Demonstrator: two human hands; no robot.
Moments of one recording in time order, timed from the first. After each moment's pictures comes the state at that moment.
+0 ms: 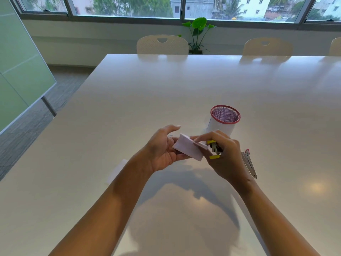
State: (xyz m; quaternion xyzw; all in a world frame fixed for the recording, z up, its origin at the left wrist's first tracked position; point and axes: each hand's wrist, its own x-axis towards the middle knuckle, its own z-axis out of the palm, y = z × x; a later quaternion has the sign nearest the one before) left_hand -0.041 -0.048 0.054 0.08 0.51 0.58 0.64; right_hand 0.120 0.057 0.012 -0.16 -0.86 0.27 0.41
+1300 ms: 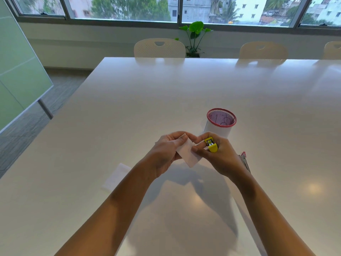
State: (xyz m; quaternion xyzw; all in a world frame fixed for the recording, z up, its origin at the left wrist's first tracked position) left_hand -0.026 -0.036 0.044 0.29 0.59 0.58 0.49; right_hand 0.112 0.063 0.028 -0.33 -0.75 0.52 0.26
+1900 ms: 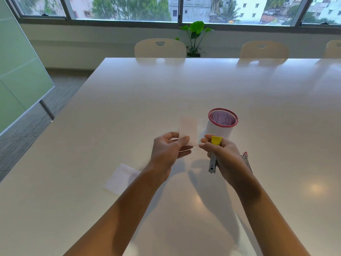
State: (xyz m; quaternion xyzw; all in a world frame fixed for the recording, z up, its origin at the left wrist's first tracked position) left_hand -0.018 -0.037 0.035 0.18 0.59 0.67 0.40; right_hand 0.110 0.058 0.030 -0.42 -0.55 0.66 0.29
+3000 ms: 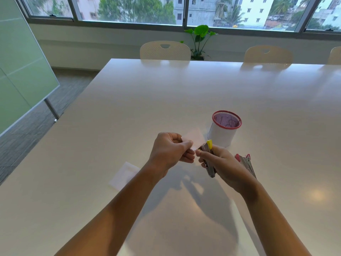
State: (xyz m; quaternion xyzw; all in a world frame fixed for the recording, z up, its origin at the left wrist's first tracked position) left_hand -0.022 -0.053 0.052 0.29 0.68 0.58 0.34; right_hand 0.117 0.042 0.036 -0.36 -0.70 0.61 0.11
